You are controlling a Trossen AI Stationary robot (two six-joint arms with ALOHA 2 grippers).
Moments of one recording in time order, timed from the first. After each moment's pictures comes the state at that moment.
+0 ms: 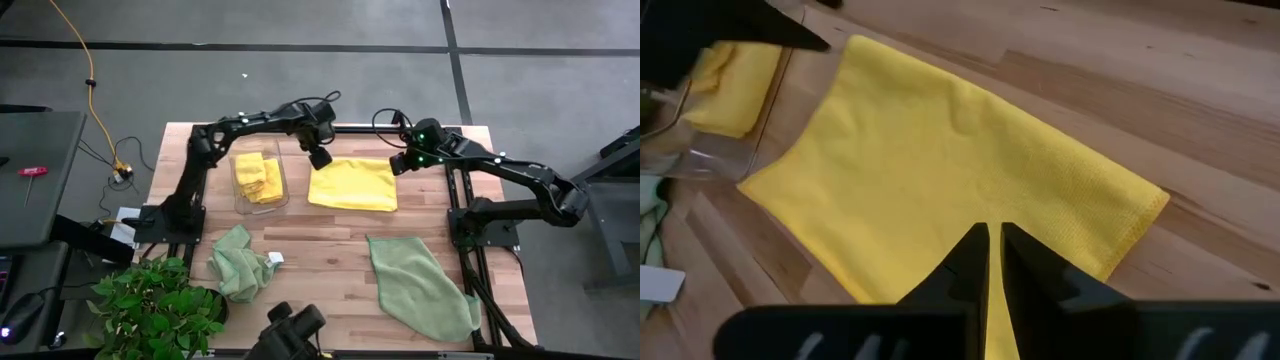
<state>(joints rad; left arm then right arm) 0.67 2.21 1.84 -0.94 0.09 0.04 -0.74 1.12 0.68 -0.41 -0.24 0.45</state>
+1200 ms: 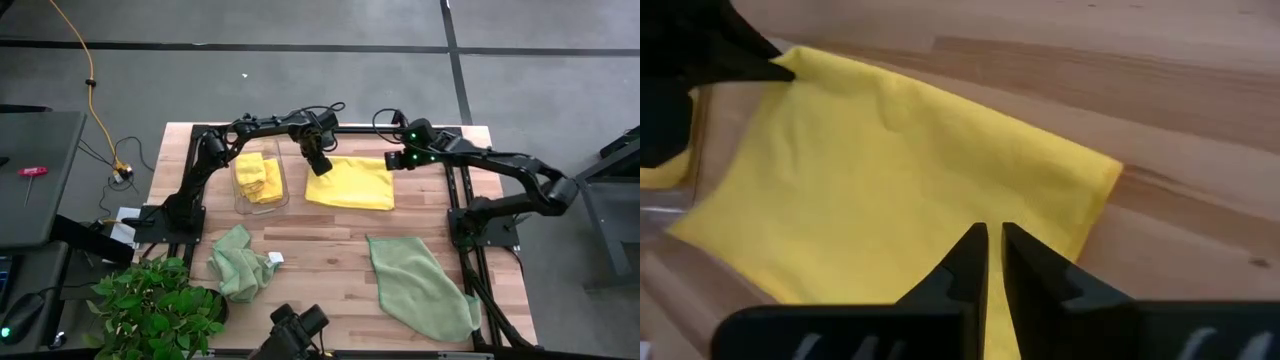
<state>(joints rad) 0.66 2.33 1.86 -0.95 0.08 0.05 -0.76 1.26 0.68 -0.36 -0.20 0.58</state>
